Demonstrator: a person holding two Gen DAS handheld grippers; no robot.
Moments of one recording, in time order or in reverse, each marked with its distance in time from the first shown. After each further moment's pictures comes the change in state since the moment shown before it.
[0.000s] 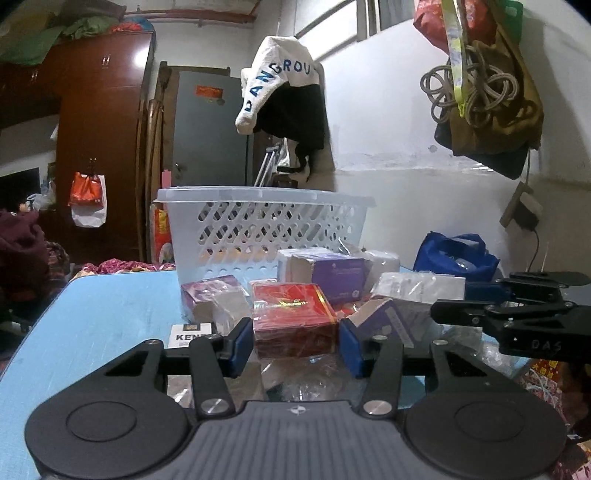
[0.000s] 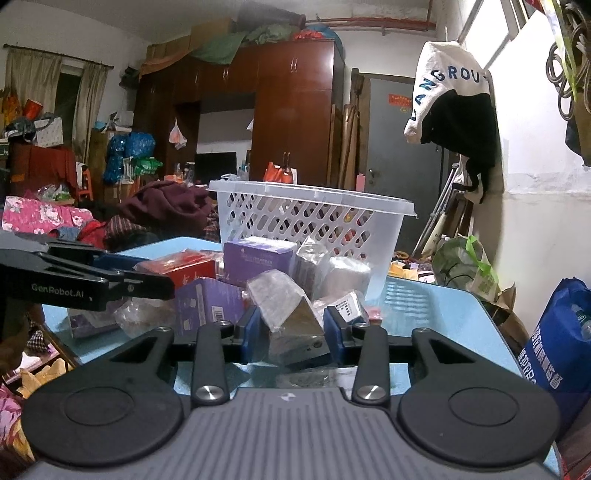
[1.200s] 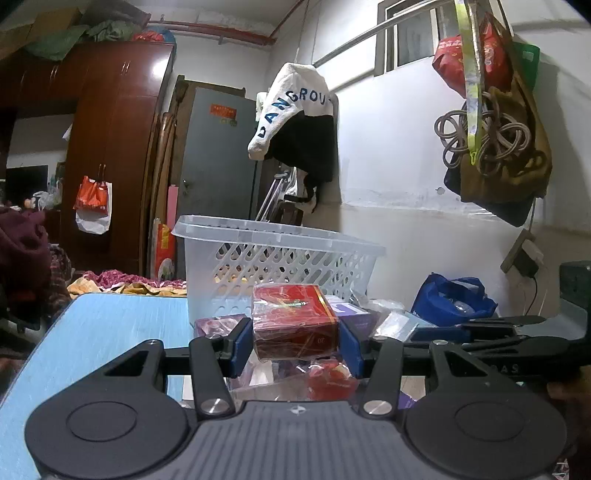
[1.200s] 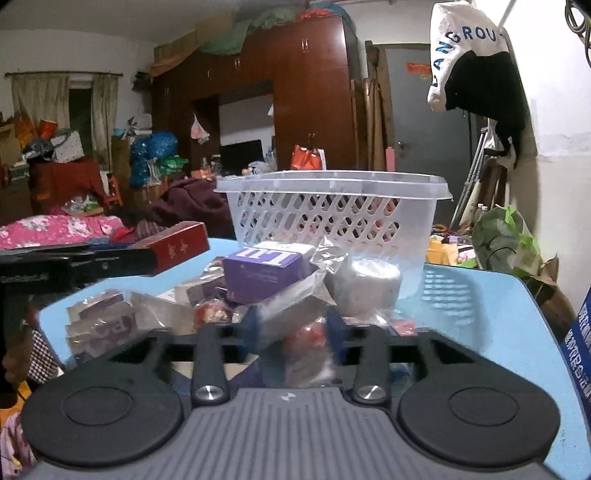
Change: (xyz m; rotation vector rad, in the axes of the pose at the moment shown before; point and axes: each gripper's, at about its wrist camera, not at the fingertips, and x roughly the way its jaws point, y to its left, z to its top) left arm -0.007 0.020 0.019 -0.083 -0.086 -0.016; right arm 0.039 -0.022 0.016 0.090 0.081 0.154
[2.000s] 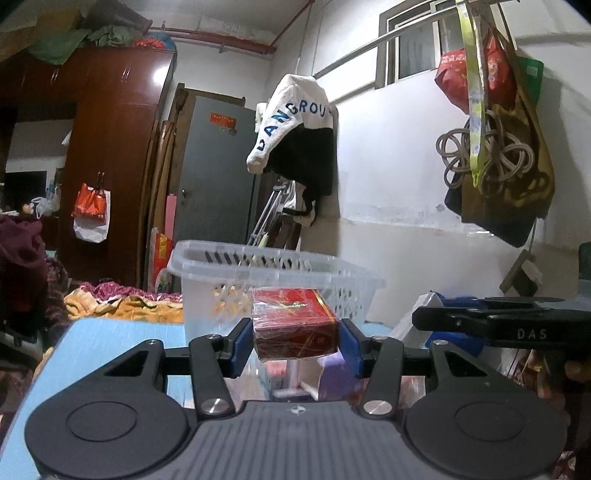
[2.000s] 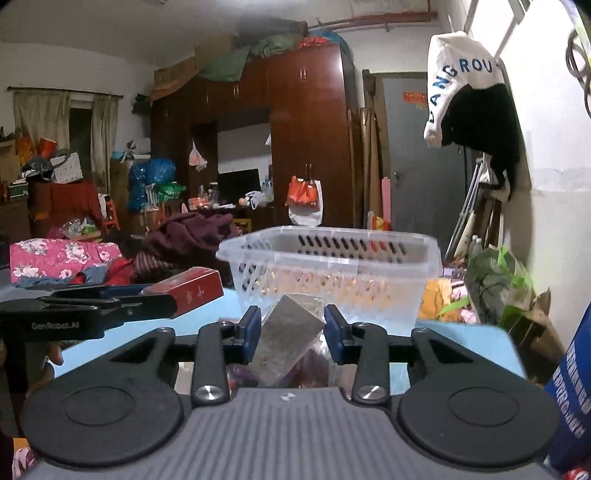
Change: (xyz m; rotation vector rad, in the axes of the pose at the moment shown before) left arm 0.008 0.000 0.035 -0.004 -0.034 -0.010; right arm -0.024 0.005 0.050 -0.015 -0.107 -0.029
